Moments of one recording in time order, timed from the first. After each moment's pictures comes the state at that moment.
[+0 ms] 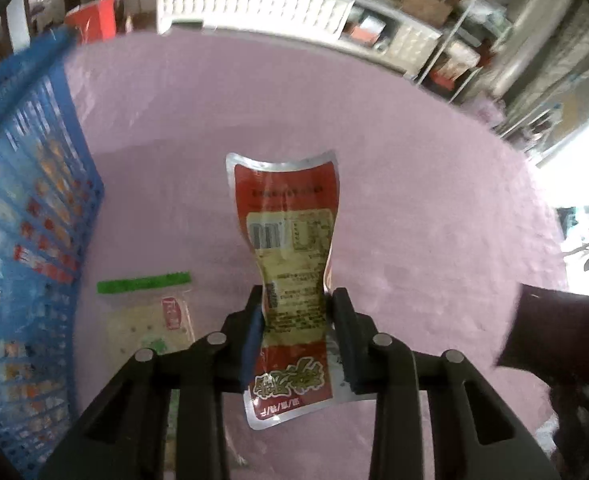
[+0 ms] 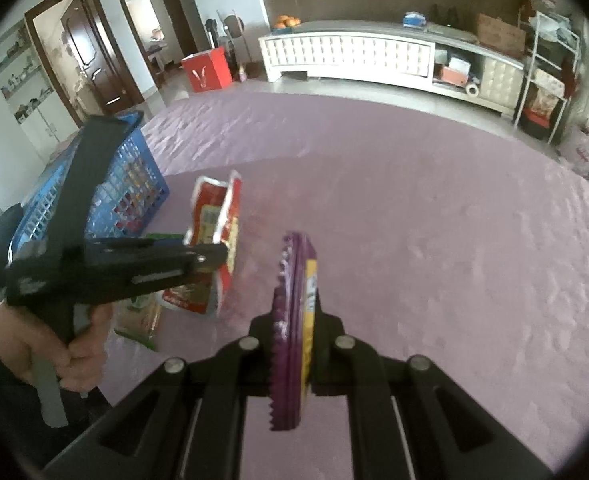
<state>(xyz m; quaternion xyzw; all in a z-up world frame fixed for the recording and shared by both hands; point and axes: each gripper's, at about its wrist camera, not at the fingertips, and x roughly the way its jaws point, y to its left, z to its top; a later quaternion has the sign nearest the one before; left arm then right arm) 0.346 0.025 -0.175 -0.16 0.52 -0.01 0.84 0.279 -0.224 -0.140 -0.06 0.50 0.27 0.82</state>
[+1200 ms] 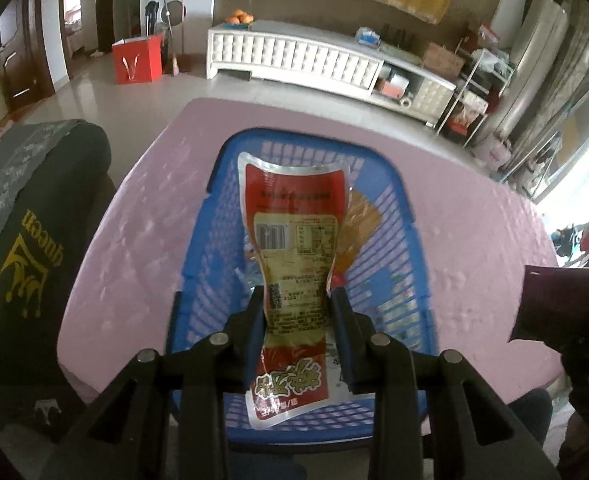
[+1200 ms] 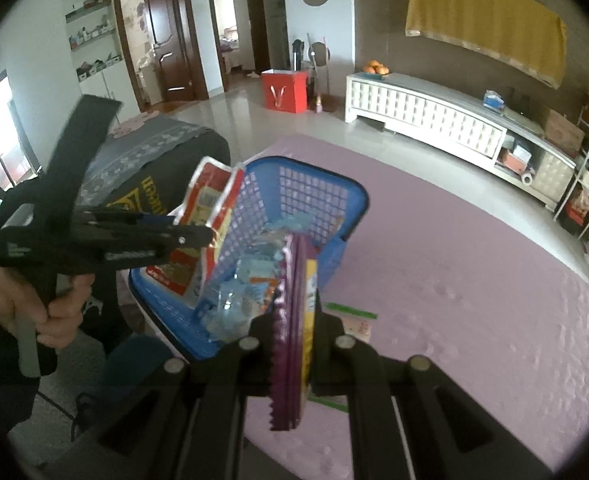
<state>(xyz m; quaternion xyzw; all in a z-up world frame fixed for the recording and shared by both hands) 0.206 0.243 -0.077 -0.14 0.47 0.04 0.87 0.190 -0.048 -0.052 -0.13 0.43 0.36 0.82</state>
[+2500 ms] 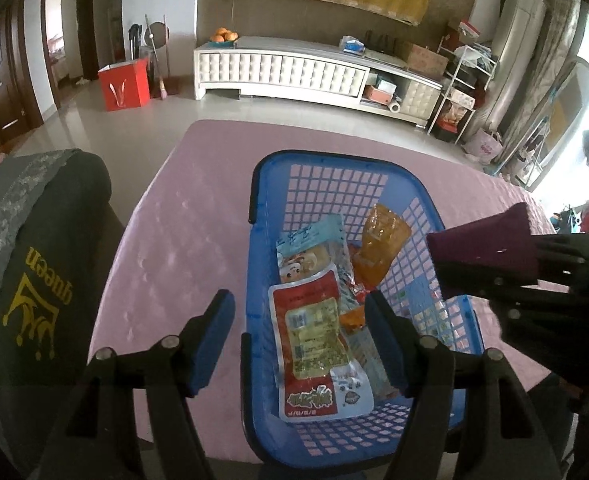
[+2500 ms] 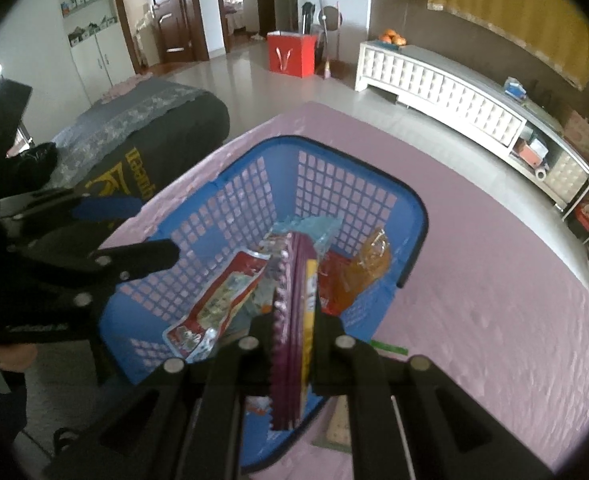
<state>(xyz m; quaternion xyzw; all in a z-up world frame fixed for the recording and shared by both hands) 0.205 0.283 -0.078 -0.11 0.44 0.01 0.89 0.229 0.036 -0.096 -0.18 0.48 0.34 0.79</state>
